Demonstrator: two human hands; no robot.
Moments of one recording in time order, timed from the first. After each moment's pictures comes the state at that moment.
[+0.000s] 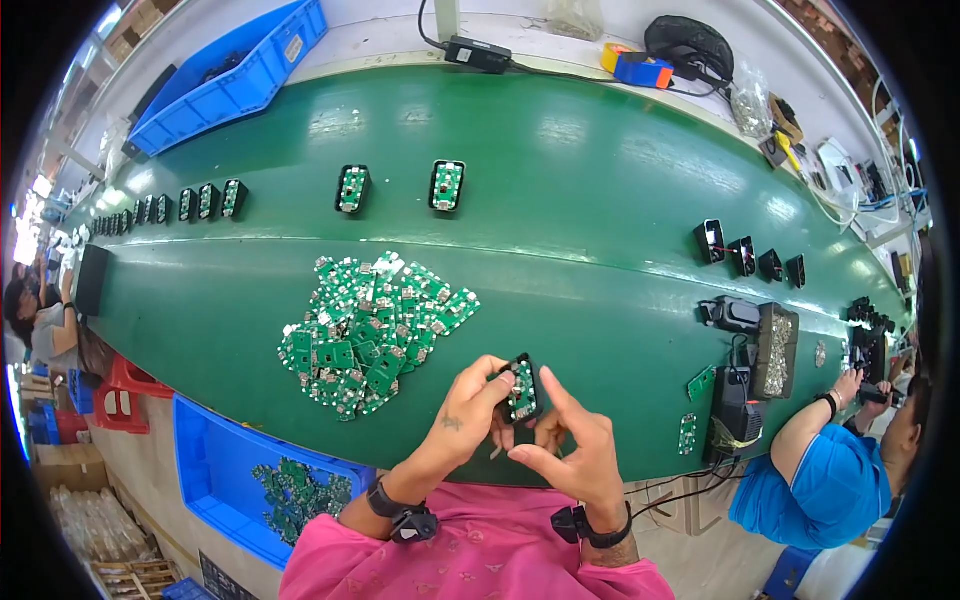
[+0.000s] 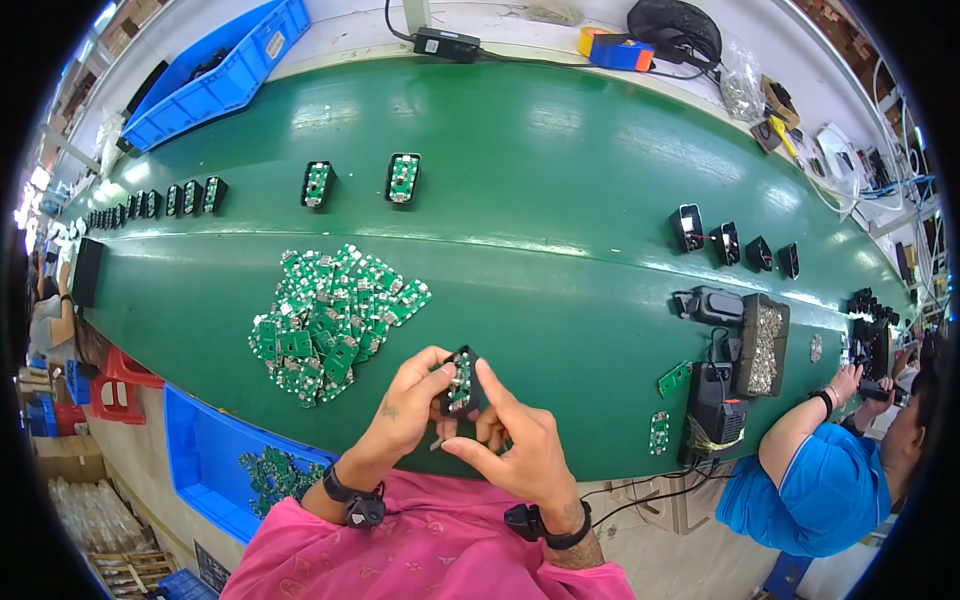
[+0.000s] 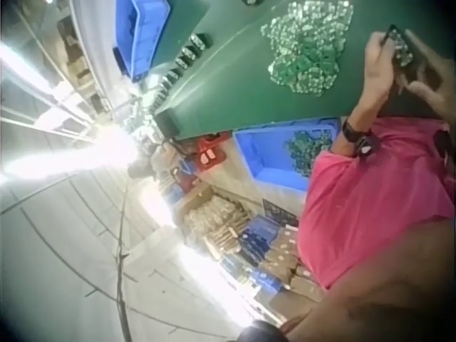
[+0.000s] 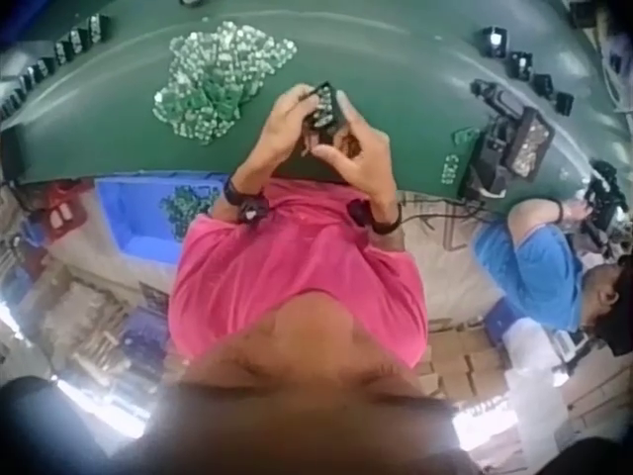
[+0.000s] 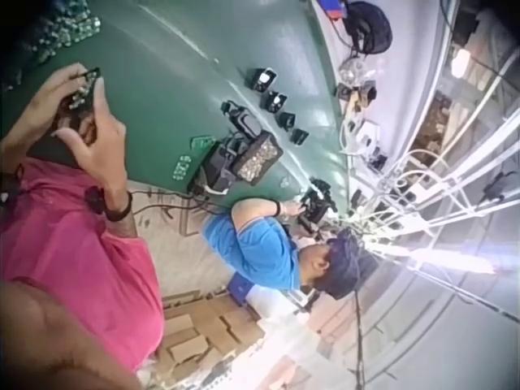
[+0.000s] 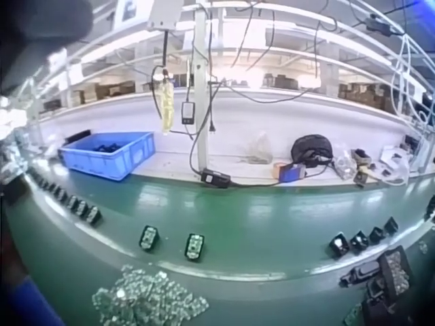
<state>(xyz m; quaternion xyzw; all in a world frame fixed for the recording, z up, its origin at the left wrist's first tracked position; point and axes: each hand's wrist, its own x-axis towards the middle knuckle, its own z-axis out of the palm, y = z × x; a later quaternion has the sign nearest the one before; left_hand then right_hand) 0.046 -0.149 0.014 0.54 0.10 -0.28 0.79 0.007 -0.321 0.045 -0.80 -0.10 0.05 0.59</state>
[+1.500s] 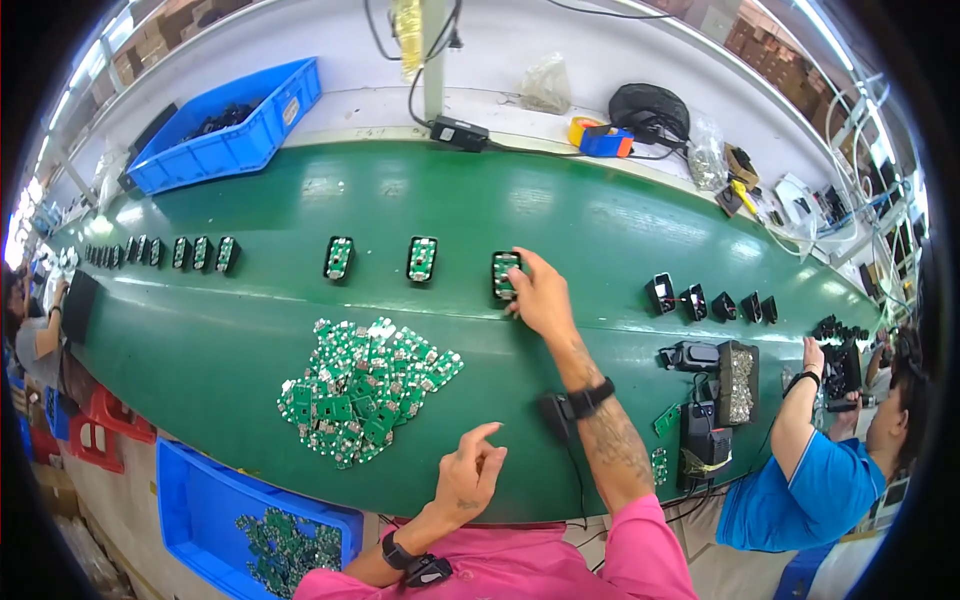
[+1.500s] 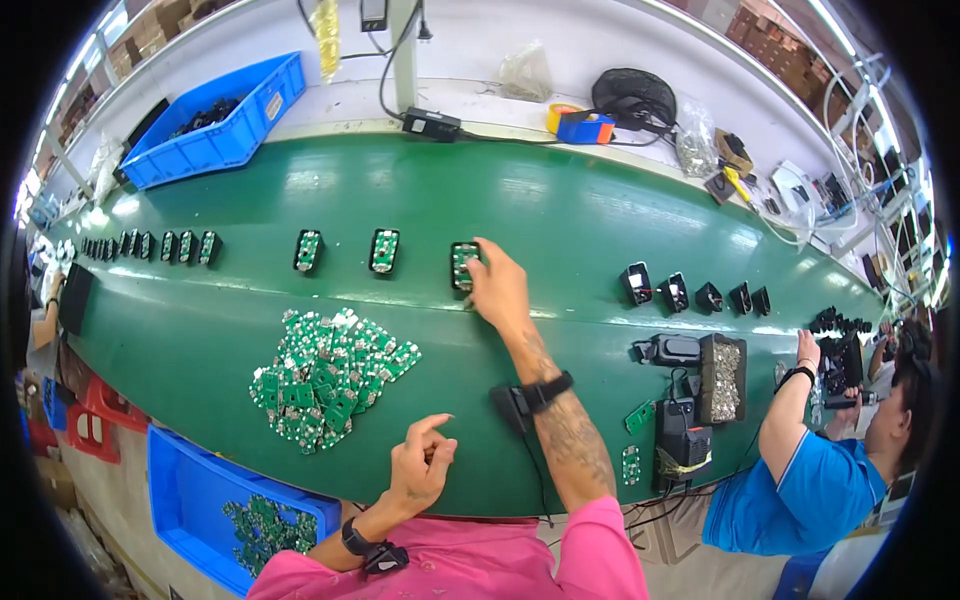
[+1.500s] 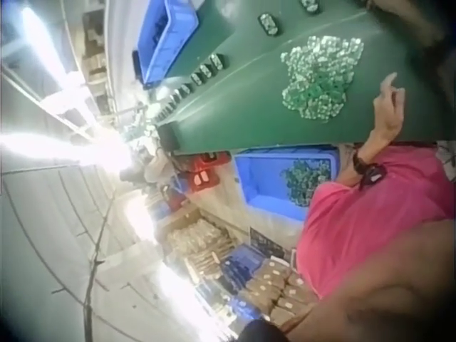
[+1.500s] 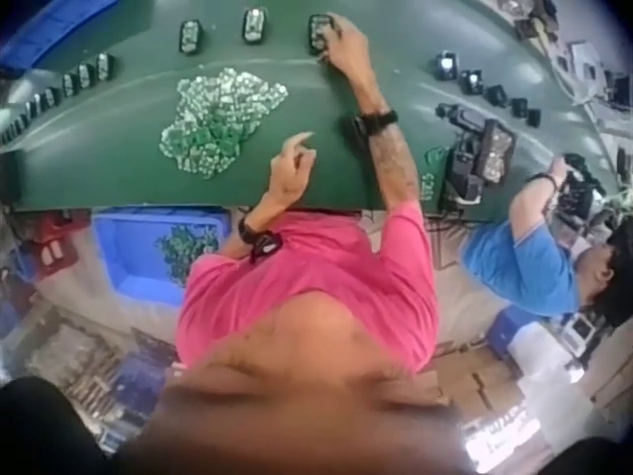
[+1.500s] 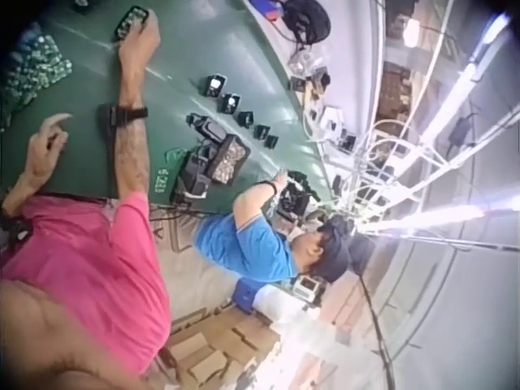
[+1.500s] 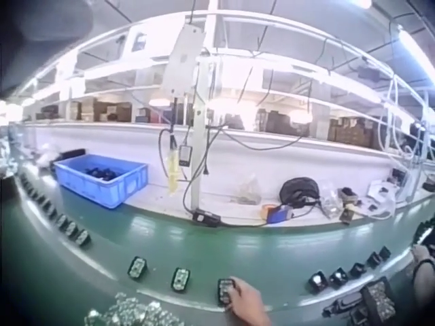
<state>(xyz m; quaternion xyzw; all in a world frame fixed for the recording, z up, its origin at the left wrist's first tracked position) 0.006 -0.168 -0.014 0.75 -0.06 0.03 0.66 0.242 -0.321 -0.007 -0.86 -0.04 -0.10 0.49</state>
